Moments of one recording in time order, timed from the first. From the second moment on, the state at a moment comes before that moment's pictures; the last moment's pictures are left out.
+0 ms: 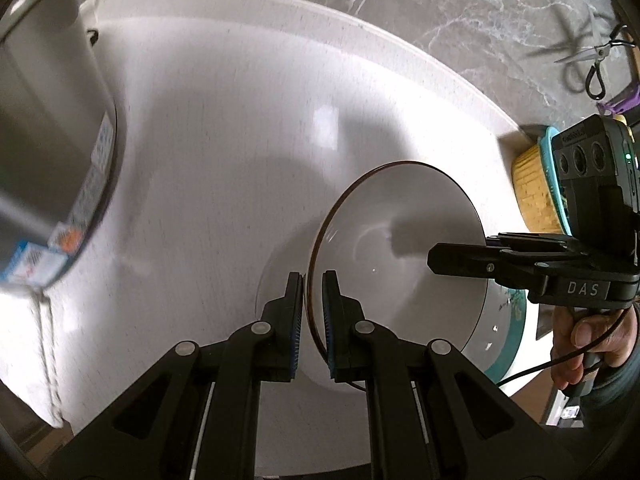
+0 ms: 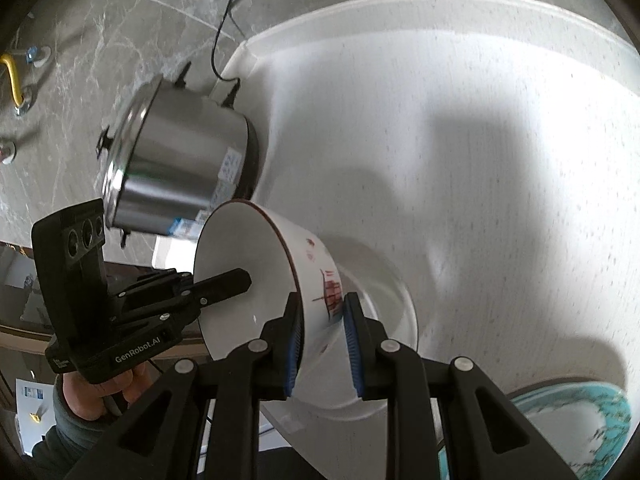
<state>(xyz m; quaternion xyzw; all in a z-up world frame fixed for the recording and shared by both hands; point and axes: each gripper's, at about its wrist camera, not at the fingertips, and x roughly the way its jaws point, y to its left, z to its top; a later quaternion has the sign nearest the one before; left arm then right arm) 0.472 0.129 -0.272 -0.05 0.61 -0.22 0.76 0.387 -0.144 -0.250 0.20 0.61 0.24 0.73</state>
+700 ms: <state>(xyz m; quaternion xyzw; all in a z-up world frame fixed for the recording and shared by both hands) 0.435 0.120 -0.321 -0.04 0.63 -0.21 0.75 0.368 -0.131 -0.266 0.15 0.62 0.22 0.74</state>
